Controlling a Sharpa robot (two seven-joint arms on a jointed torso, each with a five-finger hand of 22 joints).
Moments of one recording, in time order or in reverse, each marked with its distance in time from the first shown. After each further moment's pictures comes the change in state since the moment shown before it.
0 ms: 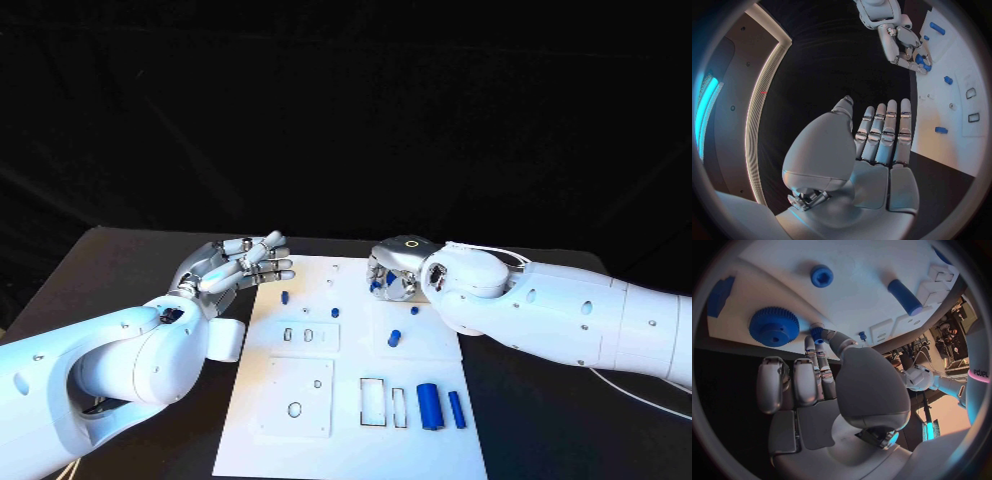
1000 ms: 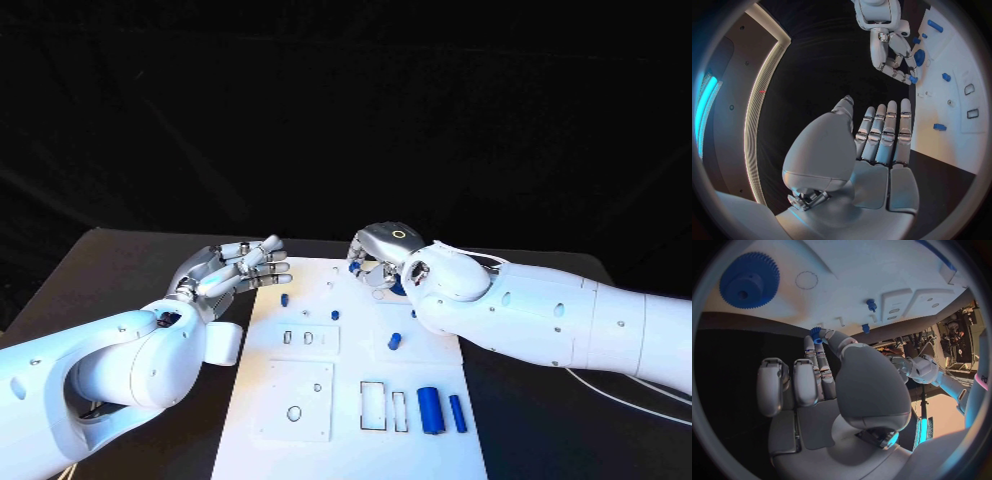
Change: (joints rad) left arm 0.001 0.004 0.000 -0.009 0.002 0.005 -0.005; left_hand 0.008 0.000 -0.003 -0.003 0.000 -0.004 0.011 -0.016 -0.001 -0.007 0.007 -0.014 -0.001 -0.007 0.007 -0.019 0.000 0.000 0.000 0.000 0.000 0.000; right arm 0.002 0.074 0.003 -0.026 -0.029 -0.218 -0.077; right_hand 0.009 -0.009 0.049 -0.003 0.007 0.003 0.004 0.000 0.006 0.005 0.002 -0.012 -0.011 0.000 0.000 0.014 0.002 0.000 0.007 0.000 0.020 0.019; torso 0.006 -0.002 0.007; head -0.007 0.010
